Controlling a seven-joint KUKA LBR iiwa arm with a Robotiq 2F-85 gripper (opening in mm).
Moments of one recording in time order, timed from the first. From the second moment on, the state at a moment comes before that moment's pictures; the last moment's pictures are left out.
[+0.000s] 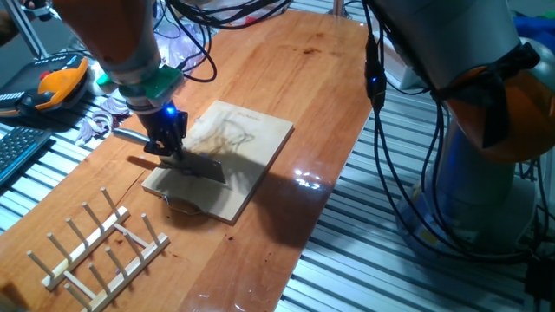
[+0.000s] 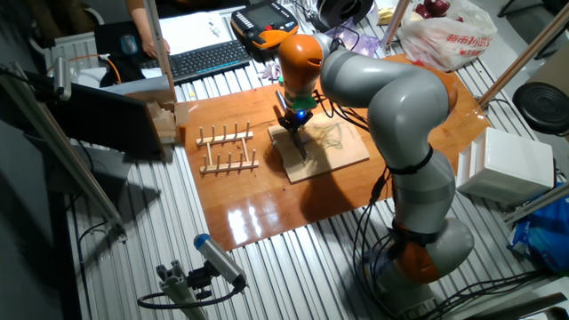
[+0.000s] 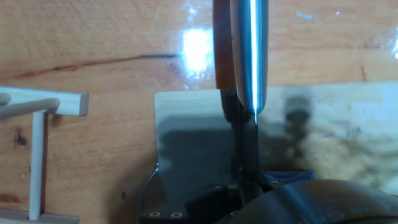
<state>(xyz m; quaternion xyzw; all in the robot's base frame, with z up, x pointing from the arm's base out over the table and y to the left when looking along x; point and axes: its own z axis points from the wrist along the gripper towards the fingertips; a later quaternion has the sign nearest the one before) 0.579 0.141 0.089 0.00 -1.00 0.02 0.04</state>
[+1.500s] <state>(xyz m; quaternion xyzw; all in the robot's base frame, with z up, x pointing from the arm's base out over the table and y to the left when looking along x) 0.583 0.132 0.112 0.01 -1.00 0.02 0.05</state>
